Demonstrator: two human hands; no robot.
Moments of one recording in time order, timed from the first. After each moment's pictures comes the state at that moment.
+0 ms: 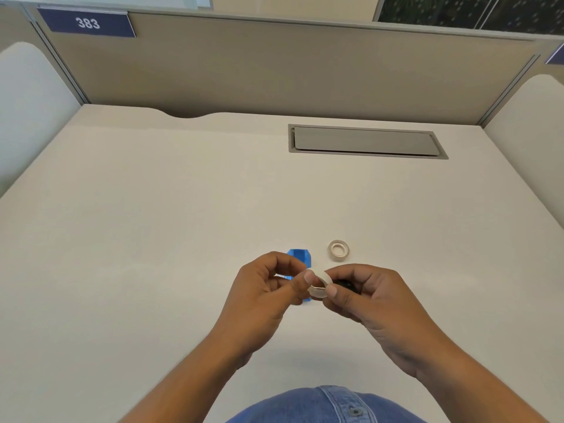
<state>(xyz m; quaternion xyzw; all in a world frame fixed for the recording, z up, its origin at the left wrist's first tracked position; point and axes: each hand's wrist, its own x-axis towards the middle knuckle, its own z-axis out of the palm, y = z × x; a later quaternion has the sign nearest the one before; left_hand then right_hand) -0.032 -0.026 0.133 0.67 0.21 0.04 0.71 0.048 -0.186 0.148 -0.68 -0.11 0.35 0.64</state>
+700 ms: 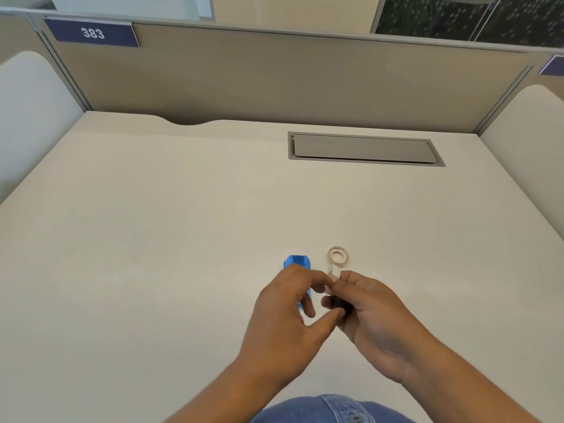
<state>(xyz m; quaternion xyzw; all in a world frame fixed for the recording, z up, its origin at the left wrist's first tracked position) -0.034 -0.056 0.128 0.84 0.12 0.15 0.51 0.046 -0.172 0.143 -0.62 0.06 0.40 0.67</state>
